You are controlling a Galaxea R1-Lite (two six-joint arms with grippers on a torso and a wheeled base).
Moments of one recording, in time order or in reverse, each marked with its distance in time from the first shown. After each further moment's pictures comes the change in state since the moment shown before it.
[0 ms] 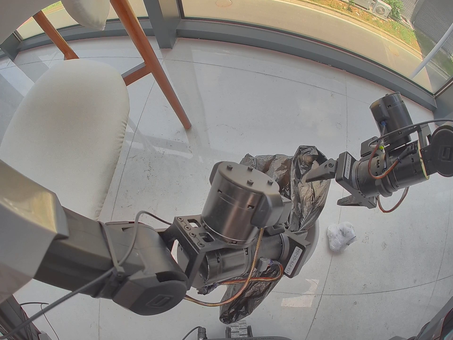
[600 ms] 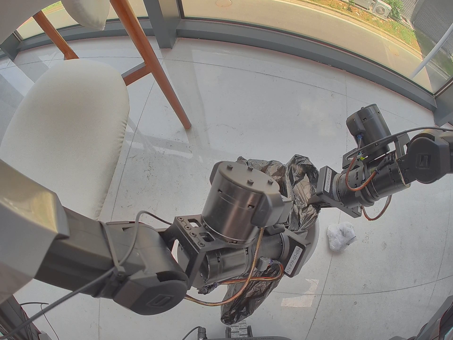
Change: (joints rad) left arm 0.003 0.002 -0.002 -0.001 0.005 -0.005; right arm 0.053 0.088 -0.029 -0.007 -0.029 -0.004
